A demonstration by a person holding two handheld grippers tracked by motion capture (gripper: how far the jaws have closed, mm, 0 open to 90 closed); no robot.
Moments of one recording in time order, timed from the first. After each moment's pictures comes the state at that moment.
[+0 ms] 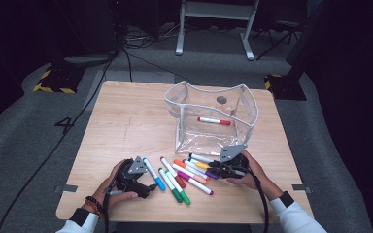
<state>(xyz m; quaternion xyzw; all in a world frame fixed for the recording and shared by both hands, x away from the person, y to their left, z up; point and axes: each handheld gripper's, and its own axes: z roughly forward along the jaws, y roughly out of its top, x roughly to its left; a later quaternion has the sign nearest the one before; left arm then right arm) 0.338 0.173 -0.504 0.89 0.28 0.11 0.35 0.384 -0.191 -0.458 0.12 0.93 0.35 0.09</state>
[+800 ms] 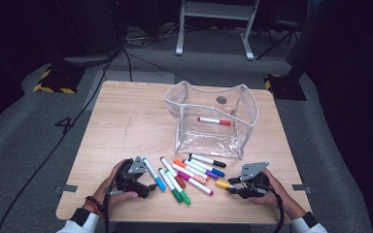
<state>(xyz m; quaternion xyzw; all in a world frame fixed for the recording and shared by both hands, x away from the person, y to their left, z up) 0.338 0.173 -0.505 0.89 0.29 0.10 0.35 0.346 -0.253 -0.487 0.14 0.93 0.33 0.05</state>
